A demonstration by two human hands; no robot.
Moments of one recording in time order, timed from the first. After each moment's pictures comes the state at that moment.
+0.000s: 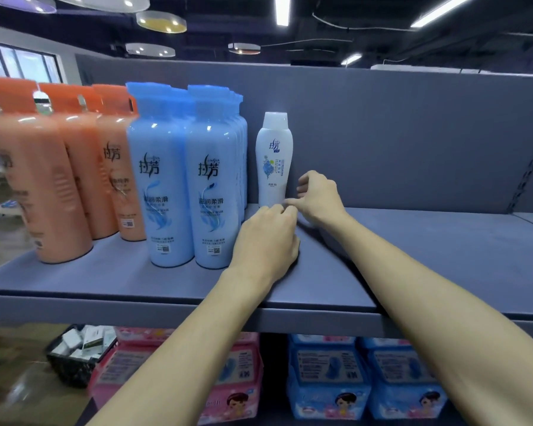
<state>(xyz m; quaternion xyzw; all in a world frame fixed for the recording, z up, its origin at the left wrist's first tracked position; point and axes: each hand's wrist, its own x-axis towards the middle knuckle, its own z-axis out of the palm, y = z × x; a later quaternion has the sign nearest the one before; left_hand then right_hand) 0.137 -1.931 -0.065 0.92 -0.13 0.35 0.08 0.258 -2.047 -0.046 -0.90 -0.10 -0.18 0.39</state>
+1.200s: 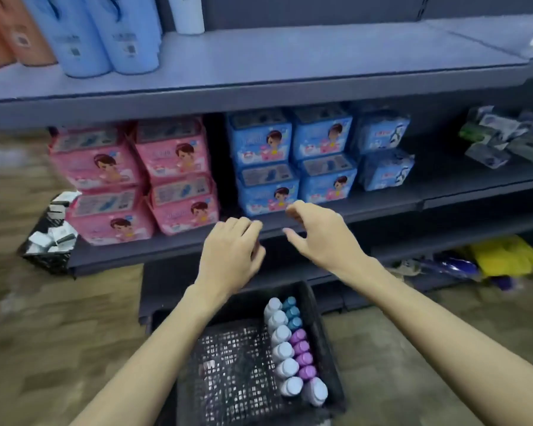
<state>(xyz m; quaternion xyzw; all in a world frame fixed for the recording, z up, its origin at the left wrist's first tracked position) -0.075 -1.947 -0.288 0.93 -0.27 0.21 0.10 -0.081 -2.147 -0.263 -0.96 -0.14 -0.13 0.21</state>
